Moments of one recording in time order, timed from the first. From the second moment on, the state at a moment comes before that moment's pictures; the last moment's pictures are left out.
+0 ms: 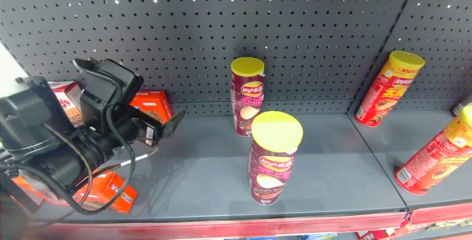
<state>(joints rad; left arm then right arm) -0.40 1.50 -0.59 -0.95 0.11 0.42 0.00 0.06 -0.15 0.00 0.00 0.07</state>
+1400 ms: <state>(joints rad) -0.34 1.48 -0.56 -0.97 0.11 0.42 0.64 0.92 -0.44 -0.15 0.28 0.09</state>
